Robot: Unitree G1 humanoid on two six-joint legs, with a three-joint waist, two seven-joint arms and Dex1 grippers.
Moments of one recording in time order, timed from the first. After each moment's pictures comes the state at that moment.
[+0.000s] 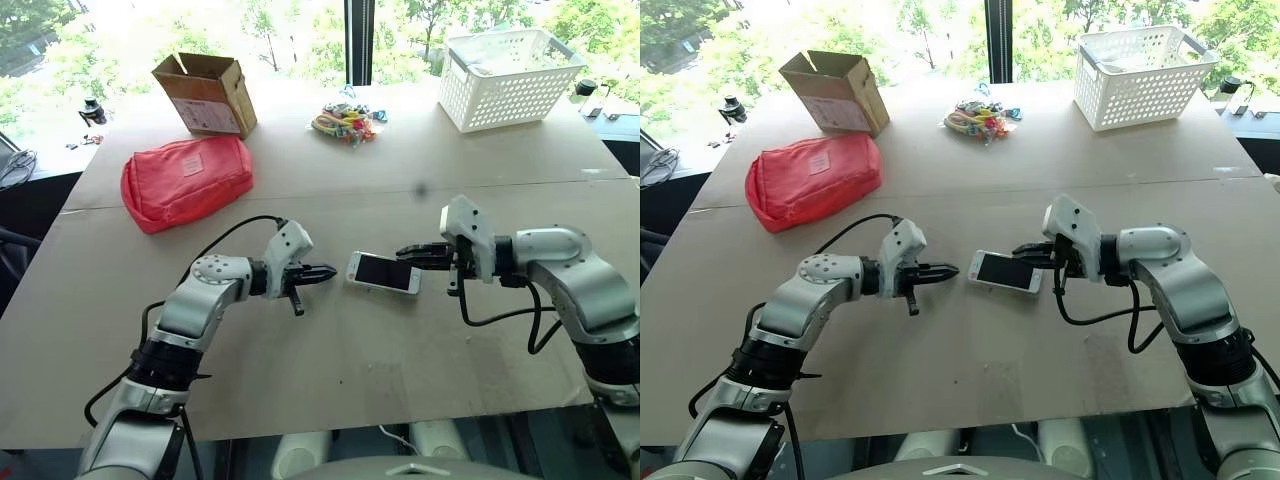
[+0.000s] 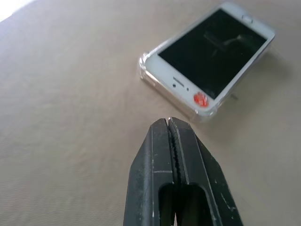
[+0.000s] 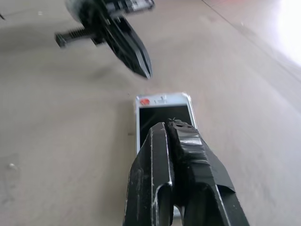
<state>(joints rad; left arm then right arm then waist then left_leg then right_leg) -0.40 0.59 -0.11 -0.03 -0.33 0.56 -1.01 -0.35 -0.58 0.11 -0.29 0.28 0.60 1.05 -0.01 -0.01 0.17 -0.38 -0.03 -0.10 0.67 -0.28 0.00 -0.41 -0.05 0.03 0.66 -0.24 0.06</state>
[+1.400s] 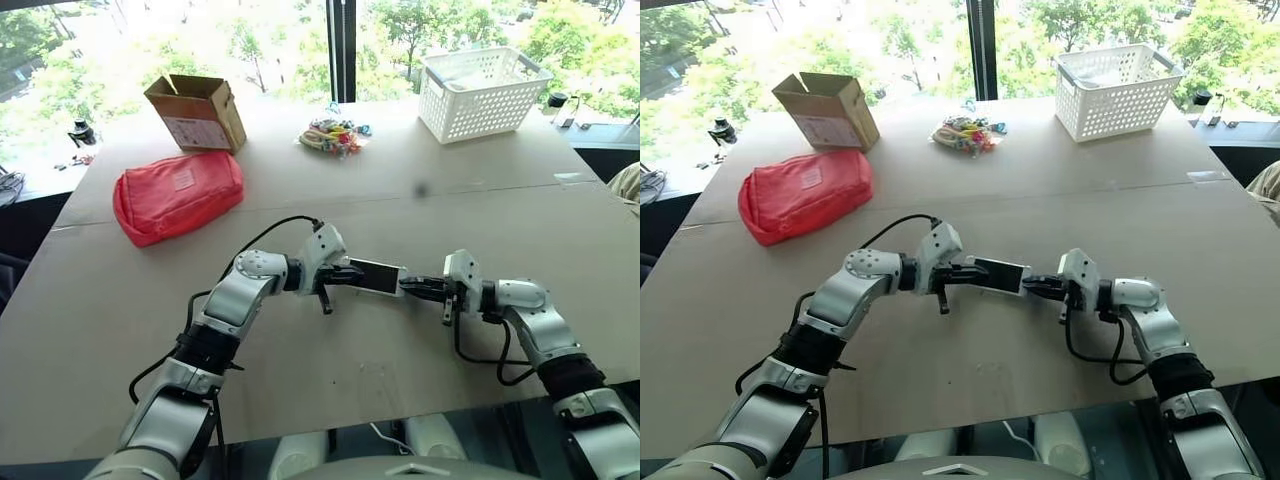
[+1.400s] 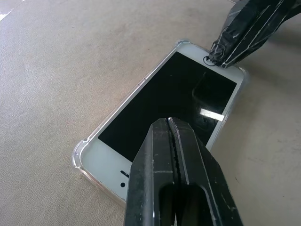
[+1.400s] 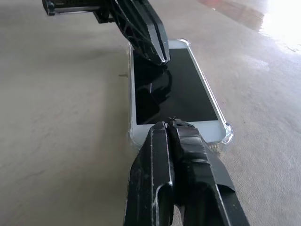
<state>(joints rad) -0.49 0.46 -0.28 0.13 -0.18 0.45 -1.00 -0.34 -0.47 0.20 0.34 0.18 -0.11 1.15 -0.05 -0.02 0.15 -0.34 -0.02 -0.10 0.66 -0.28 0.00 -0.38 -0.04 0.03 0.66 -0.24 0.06</state>
